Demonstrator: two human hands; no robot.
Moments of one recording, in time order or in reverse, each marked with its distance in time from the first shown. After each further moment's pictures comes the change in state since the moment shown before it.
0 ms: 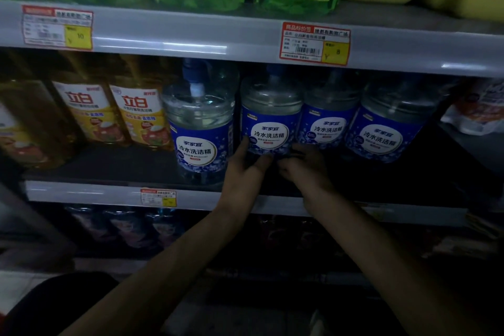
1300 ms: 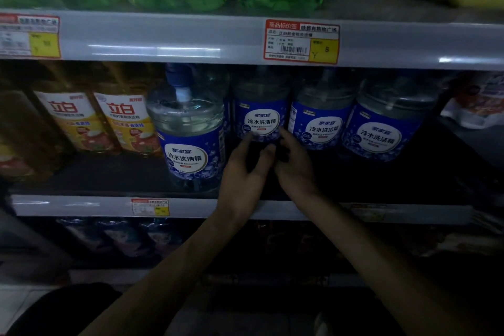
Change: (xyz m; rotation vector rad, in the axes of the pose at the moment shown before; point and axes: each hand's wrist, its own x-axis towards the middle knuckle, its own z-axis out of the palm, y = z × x) left_hand 0.011 -0.002 0.007 0.159 -0.029 0.177; right_hand 0.012 0.004 0.010 -0.186 -0.068 -0.289
